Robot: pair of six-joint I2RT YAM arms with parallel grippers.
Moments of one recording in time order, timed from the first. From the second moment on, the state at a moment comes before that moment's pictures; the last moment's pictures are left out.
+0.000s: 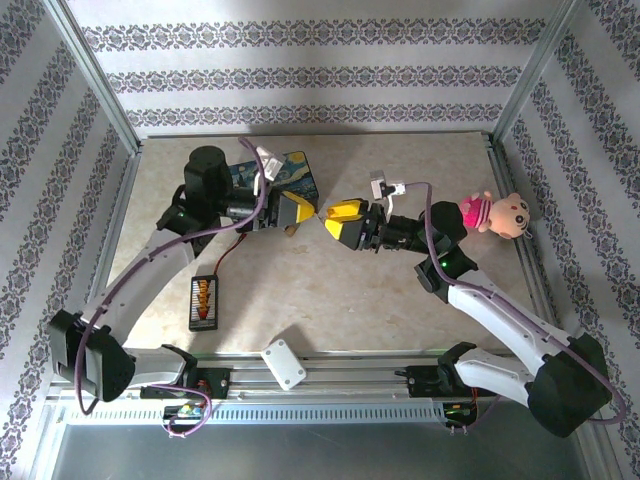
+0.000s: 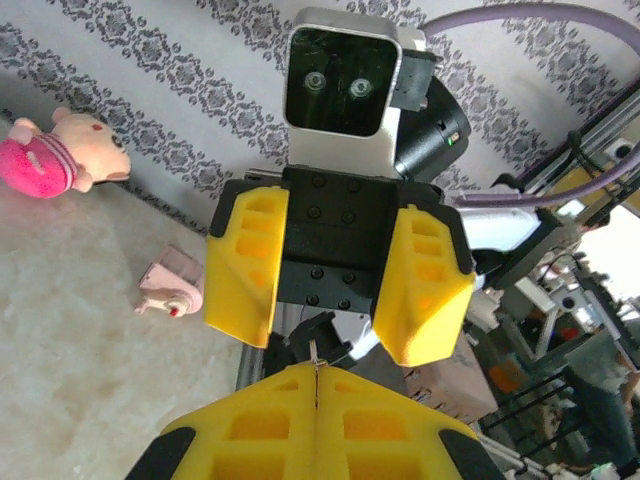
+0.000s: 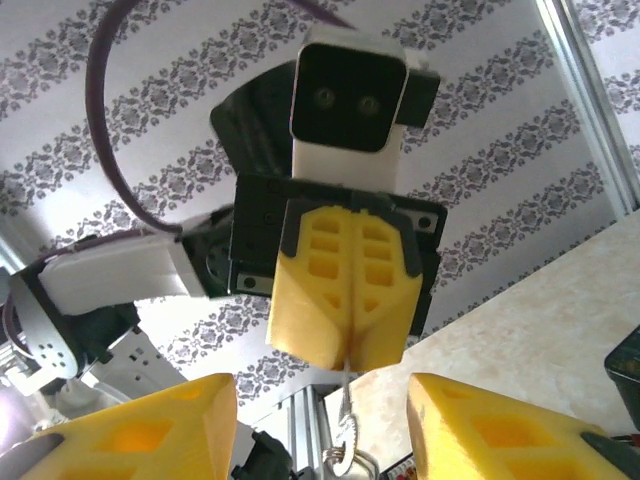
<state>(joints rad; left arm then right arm) -0.38 1.30 1.21 -0.12 1.21 -0.43 0.52 1.08 0.74 0.60 -0.88 0.73</state>
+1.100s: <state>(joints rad) -0.39 1.28 1.35 -0.55 1.13 -0.14 0.57 1.18 0.77 0.60 -0.89 0.70</state>
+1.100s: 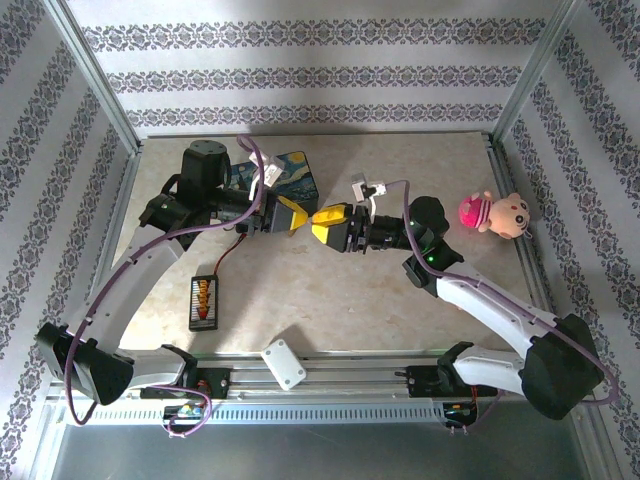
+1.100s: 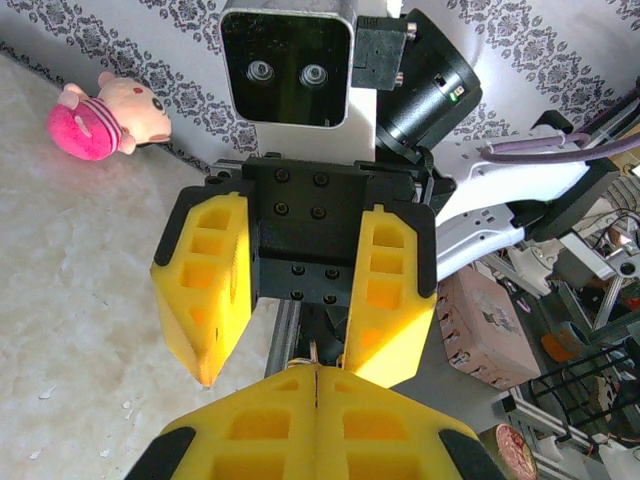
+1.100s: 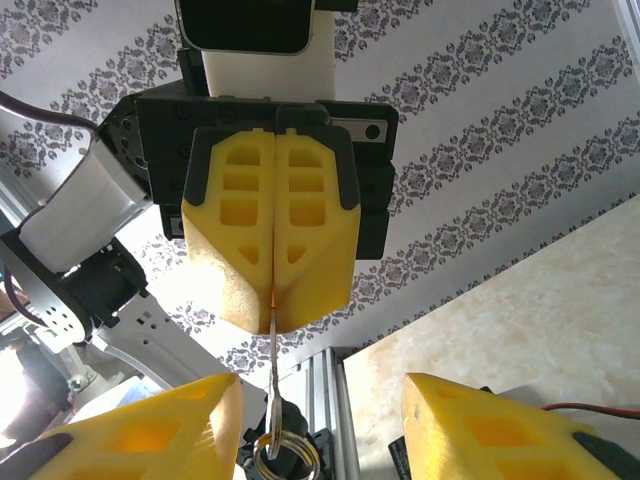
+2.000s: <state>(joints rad) -0.39 1.28 1.35 -0.57 1.10 -0.14 0.57 1.14 0.75 0.60 -0.87 0.70</state>
